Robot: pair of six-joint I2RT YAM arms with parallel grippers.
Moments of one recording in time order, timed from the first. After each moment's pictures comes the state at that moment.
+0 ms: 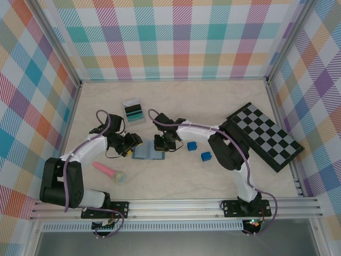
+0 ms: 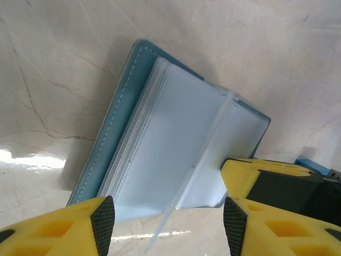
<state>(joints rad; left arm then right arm) -0.17 1.39 0.79 -0.59 0.40 -0.76 0.86 2.11 1.50 -0.58 -0.28 0.81</state>
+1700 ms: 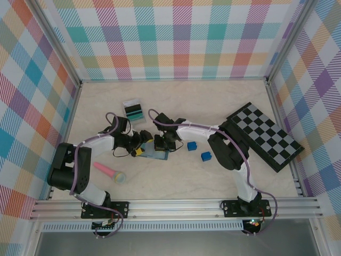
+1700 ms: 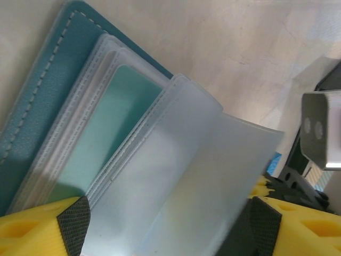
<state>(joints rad) -0.22 1.55 0.73 -0.24 0.64 -0.87 0.86 2.12 1.50 -0.57 -0.30 0.81</state>
